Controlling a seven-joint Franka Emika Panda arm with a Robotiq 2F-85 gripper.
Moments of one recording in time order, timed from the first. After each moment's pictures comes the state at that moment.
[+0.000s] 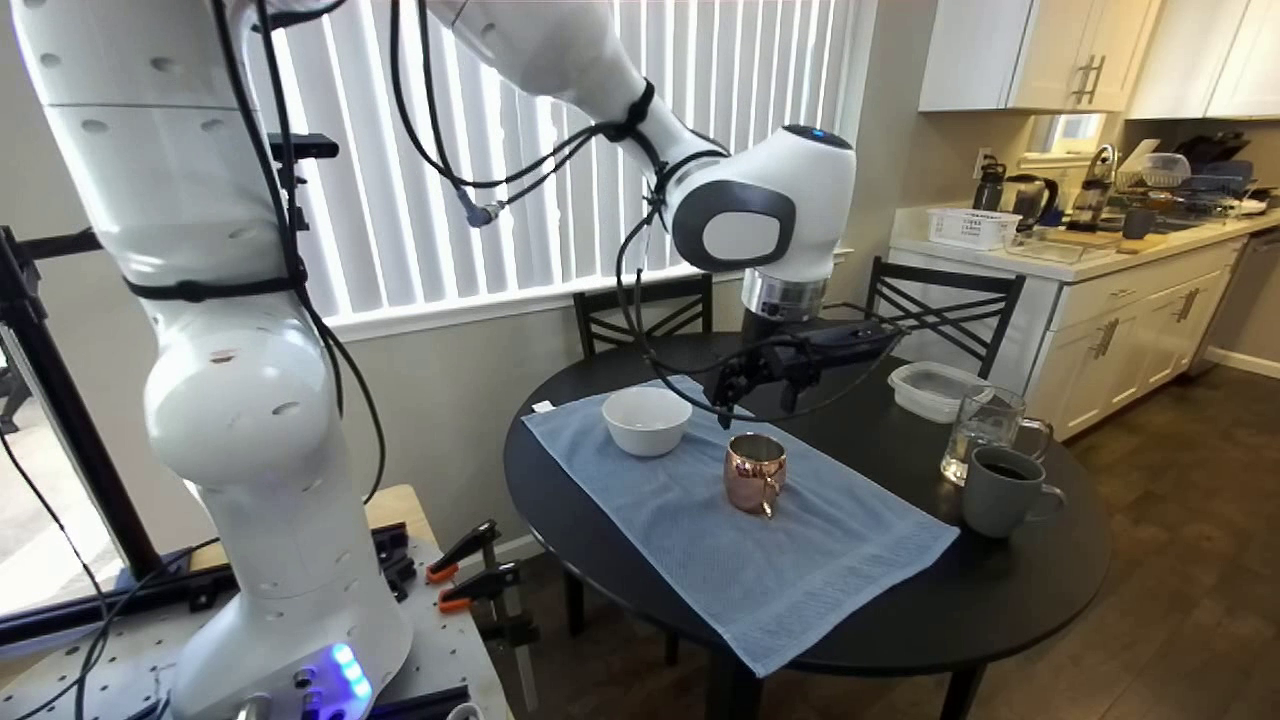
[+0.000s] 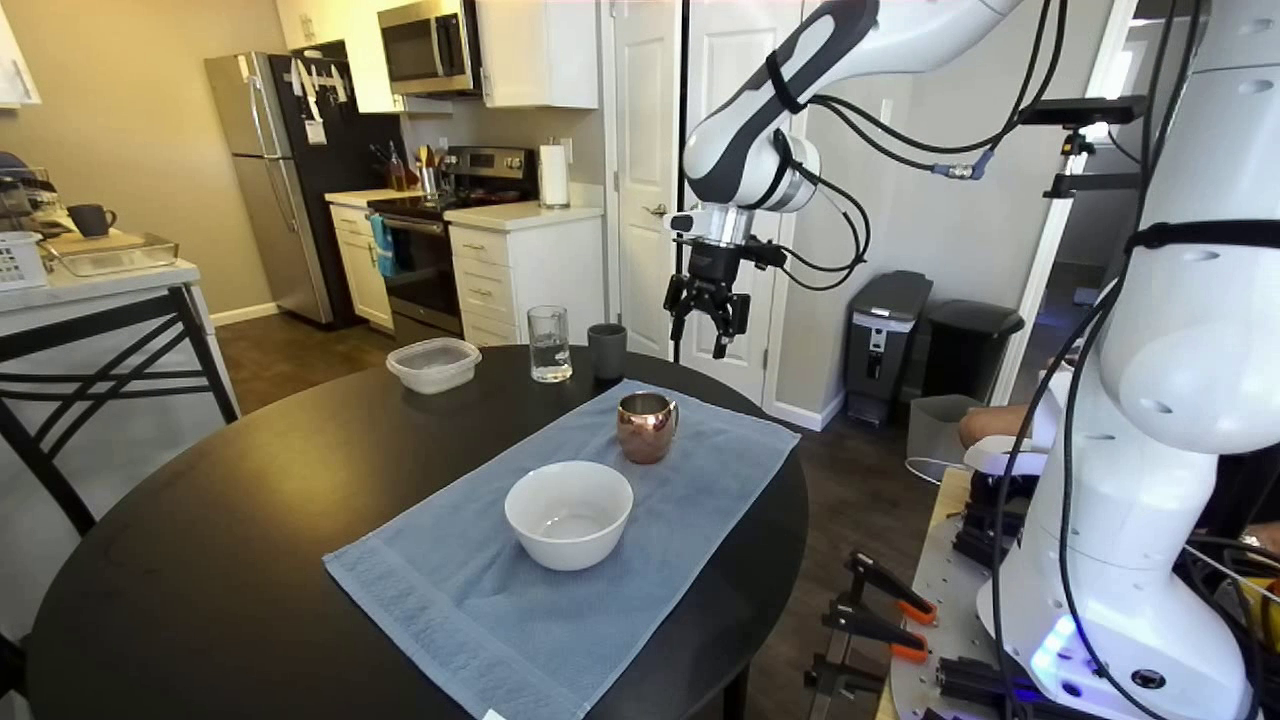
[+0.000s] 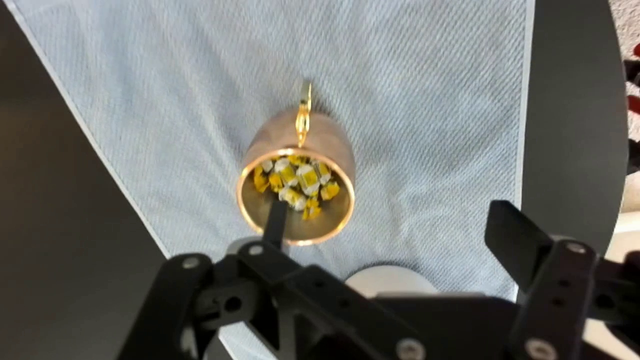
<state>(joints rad) -0.01 0.00 -0.26 -2.33 0.28 2.33 -1.78</state>
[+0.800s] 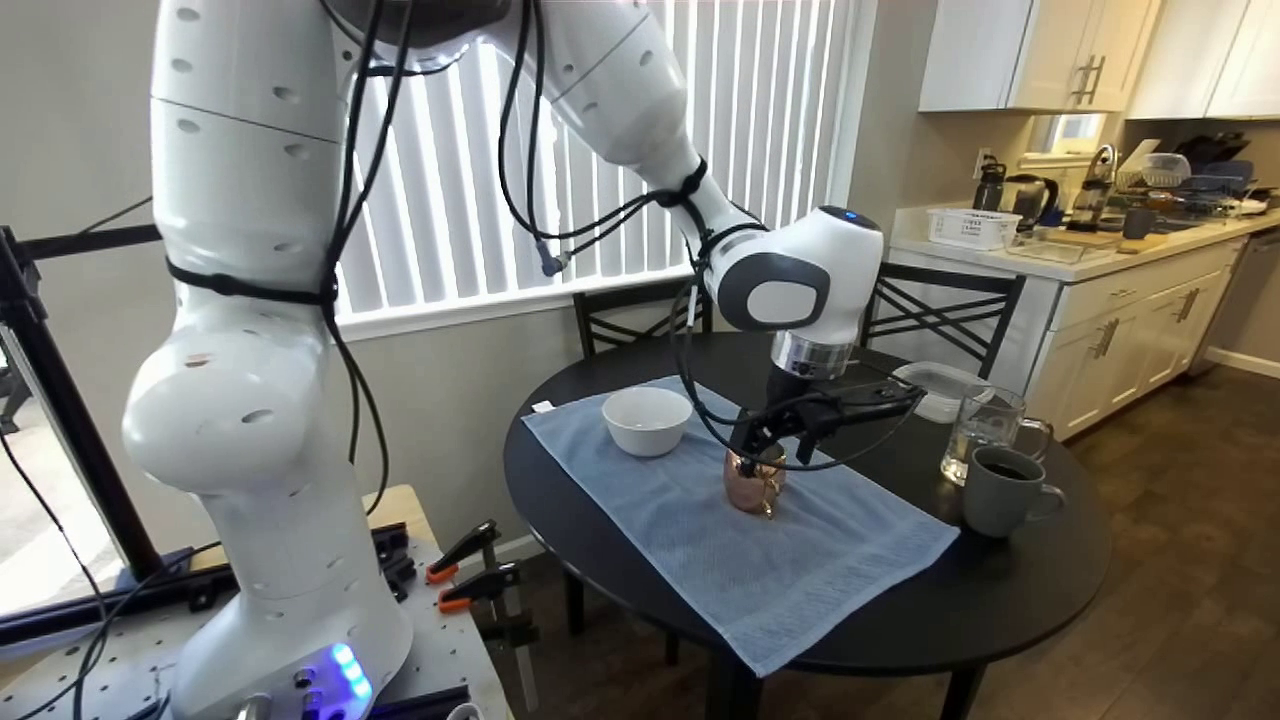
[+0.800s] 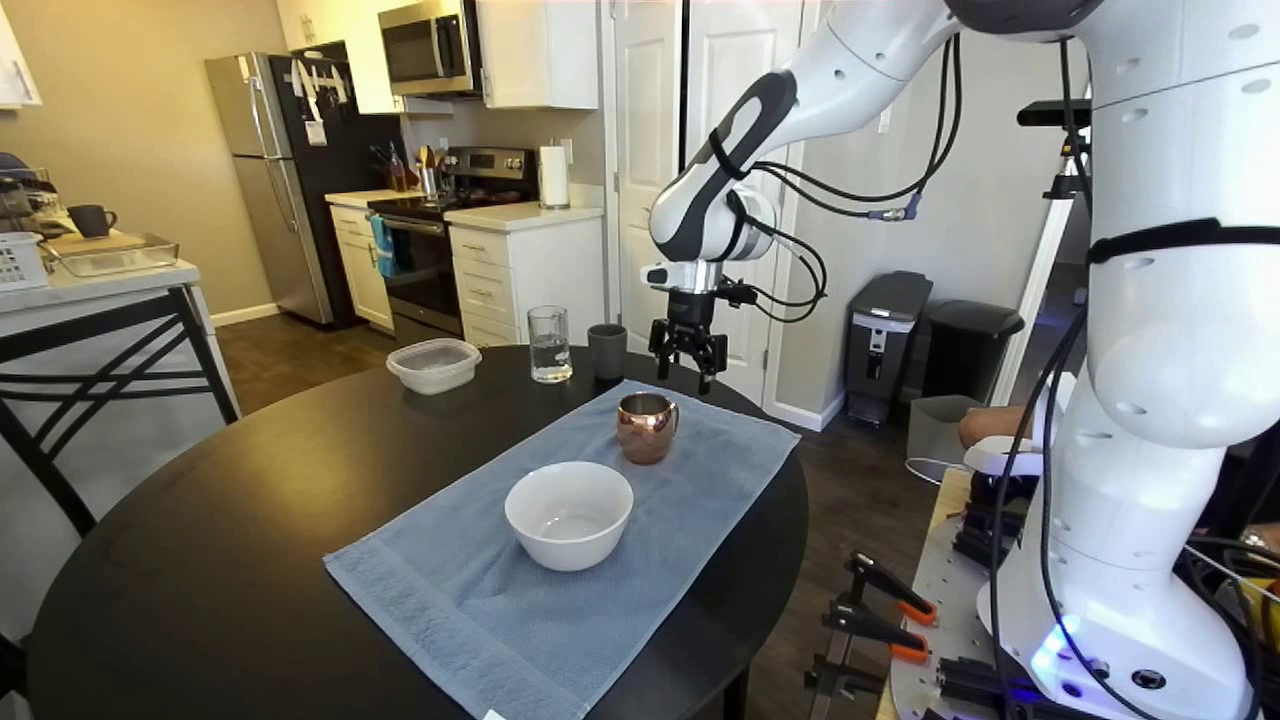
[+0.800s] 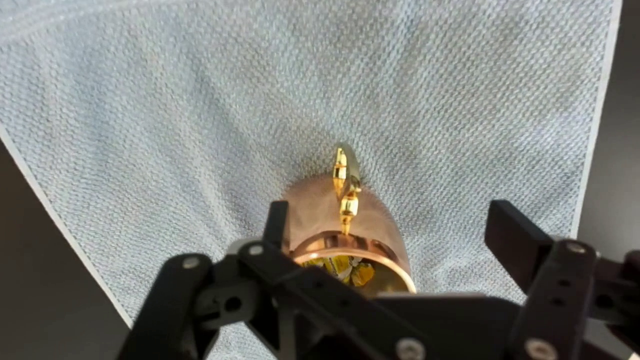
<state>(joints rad) -0.13 0.28 -0.11 -2.18 0.26 2.39 -1.81</state>
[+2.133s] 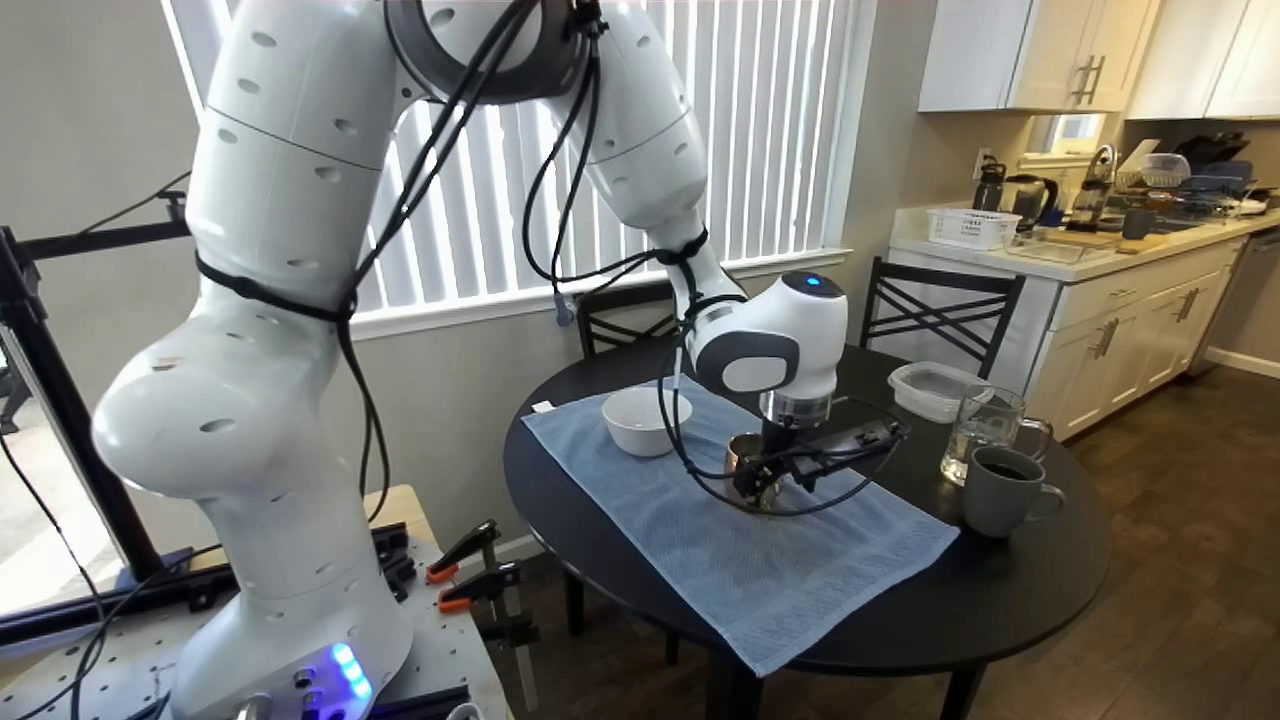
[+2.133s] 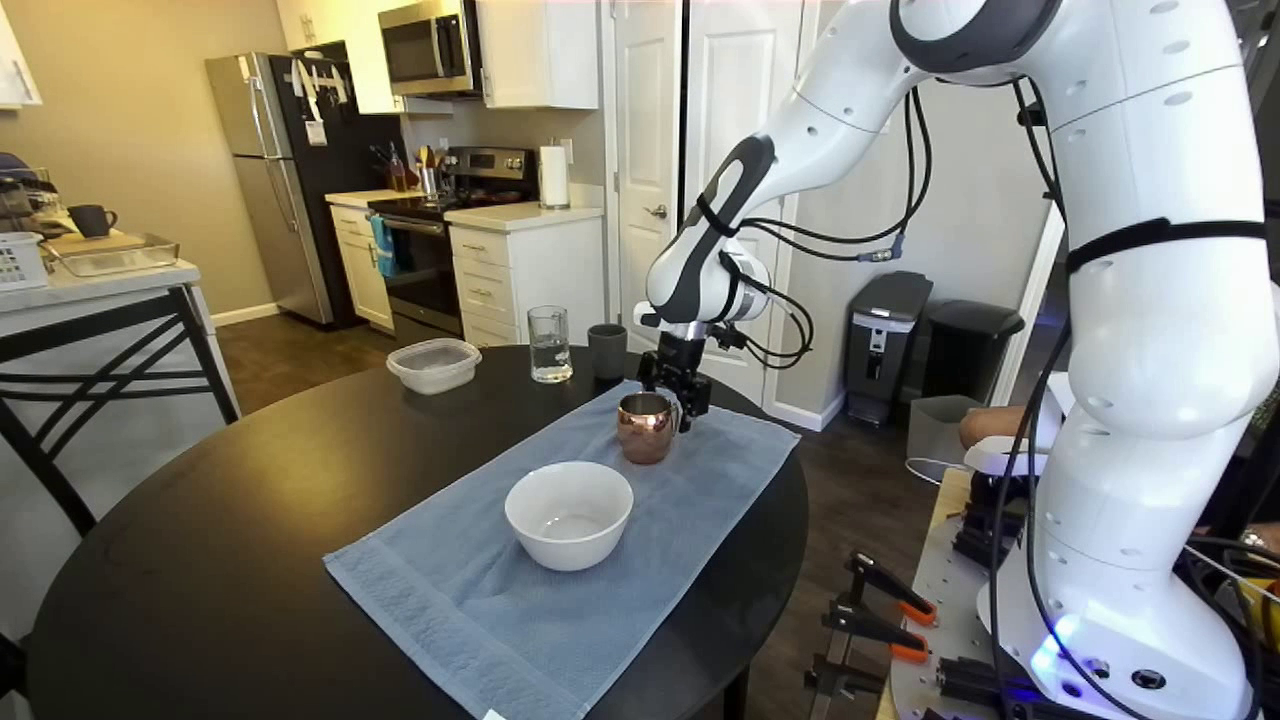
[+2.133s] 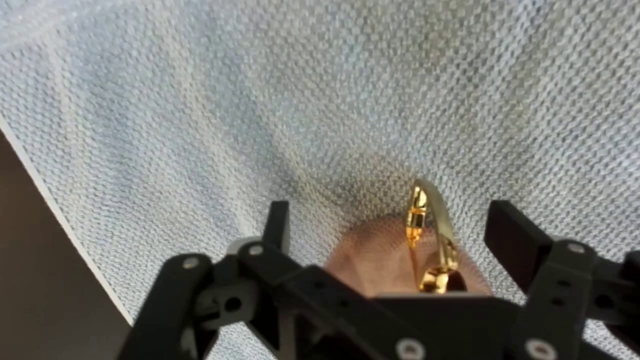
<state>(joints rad) -0.30 0.43 0.10 -2.23 0.27 2.74 -1.81</state>
